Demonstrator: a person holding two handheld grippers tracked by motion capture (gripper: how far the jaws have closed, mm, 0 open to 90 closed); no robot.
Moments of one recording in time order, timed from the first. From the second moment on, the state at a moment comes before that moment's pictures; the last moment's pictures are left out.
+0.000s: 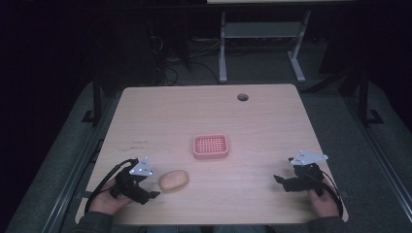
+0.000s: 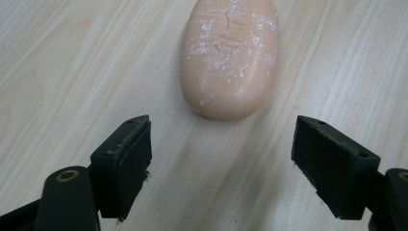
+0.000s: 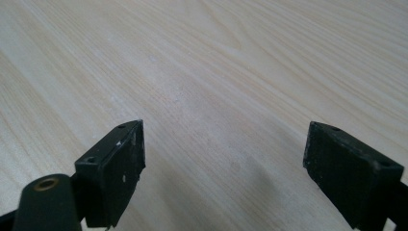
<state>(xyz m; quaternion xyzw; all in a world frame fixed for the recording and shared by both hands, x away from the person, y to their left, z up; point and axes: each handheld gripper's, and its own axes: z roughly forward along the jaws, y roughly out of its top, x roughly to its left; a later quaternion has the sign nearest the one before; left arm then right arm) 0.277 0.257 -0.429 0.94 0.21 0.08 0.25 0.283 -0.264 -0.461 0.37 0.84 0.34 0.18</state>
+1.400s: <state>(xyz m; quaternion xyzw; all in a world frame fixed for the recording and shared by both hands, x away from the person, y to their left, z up) 0.299 0.219 -0.428 0.95 0.17 0.06 0.24 0.283 -0.266 -0.461 0.37 0.84 0.34 0.18</state>
